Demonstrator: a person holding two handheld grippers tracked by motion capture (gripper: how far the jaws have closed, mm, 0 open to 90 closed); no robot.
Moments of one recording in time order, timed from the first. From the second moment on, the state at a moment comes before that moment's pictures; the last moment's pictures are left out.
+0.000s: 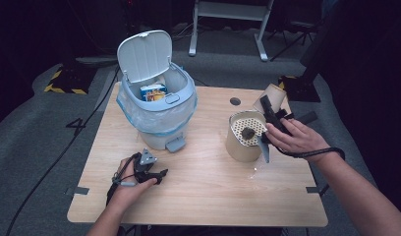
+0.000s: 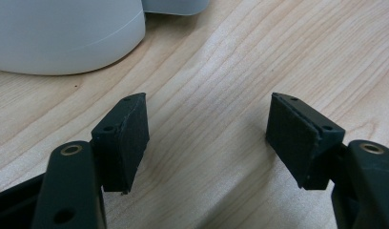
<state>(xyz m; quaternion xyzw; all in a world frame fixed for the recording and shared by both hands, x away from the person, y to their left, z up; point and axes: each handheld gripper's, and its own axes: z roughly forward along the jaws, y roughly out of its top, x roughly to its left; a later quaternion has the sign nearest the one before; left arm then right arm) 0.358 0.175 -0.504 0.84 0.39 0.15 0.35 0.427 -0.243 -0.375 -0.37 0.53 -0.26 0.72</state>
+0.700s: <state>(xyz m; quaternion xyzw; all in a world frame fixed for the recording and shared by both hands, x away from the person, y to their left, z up) 0.361 0.183 -0.503 0.84 0.38 0.15 0.35 0.439 -0.280 -0.324 0.00 0.80 0.21 0.56</state>
